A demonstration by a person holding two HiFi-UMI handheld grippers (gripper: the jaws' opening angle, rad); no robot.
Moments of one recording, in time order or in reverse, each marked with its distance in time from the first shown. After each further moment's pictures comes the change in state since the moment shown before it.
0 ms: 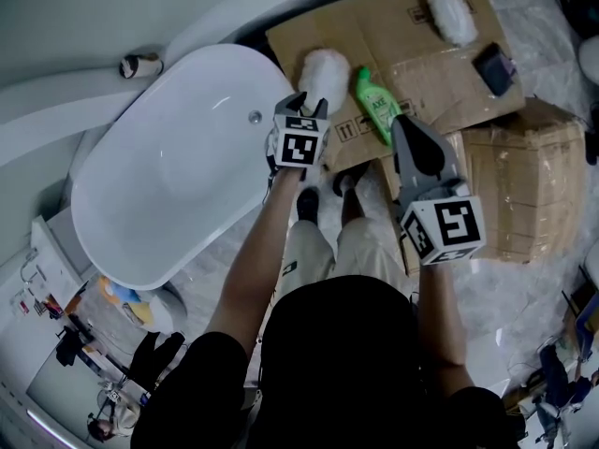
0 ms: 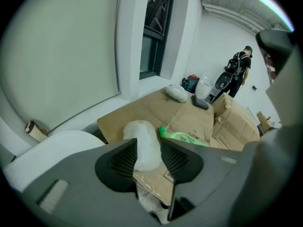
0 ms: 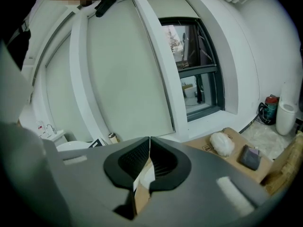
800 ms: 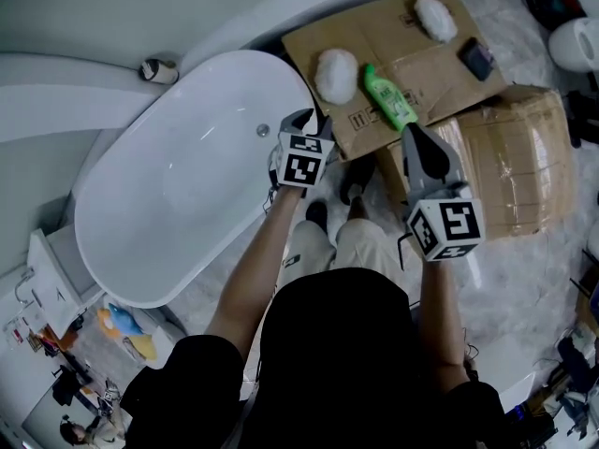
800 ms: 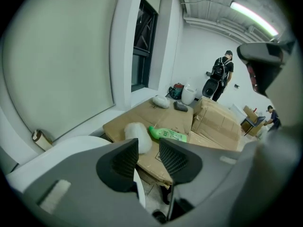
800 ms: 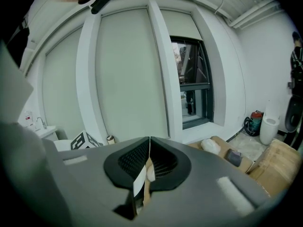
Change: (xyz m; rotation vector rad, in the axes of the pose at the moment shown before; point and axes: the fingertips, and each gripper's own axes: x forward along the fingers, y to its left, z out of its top) left arm -0.138 -0.006 -0.042 0.112 -0.133 -0.102; right arm -0.088 0.110 -0.007 -0.075 -0.090 -0.152
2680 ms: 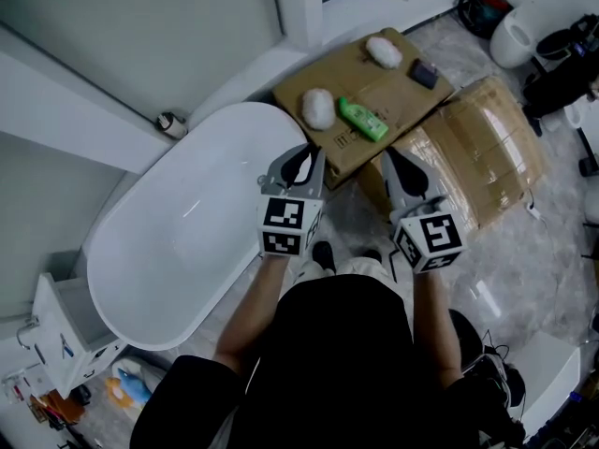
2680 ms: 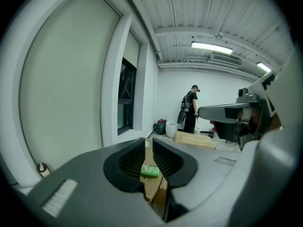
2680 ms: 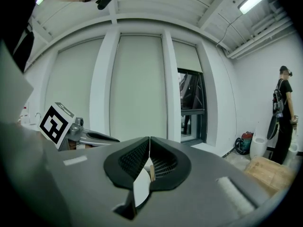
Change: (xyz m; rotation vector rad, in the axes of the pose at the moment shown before) left arm -0.289 -0.099 0.050 0.155 -0.487 -0.133; right arm -0.179 0.132 0.039 -0.092 -0.215 -0.096
